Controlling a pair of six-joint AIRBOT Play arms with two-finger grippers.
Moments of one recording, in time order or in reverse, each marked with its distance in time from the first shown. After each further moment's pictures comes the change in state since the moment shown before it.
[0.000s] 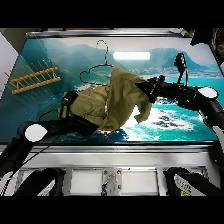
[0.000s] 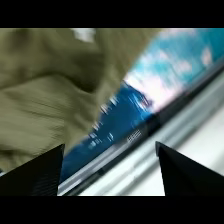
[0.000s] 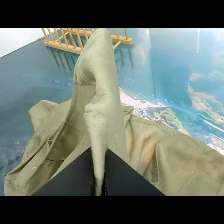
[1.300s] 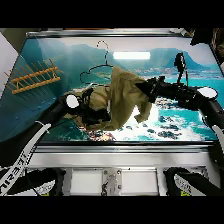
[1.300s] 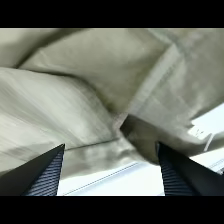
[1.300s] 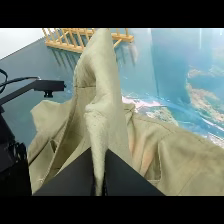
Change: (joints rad) left arm -0.086 -0.617 0.326 -0.010 -0.143 -0.414; right arm 0.000 -0.007 0.000 -0.001 0.001 0.022
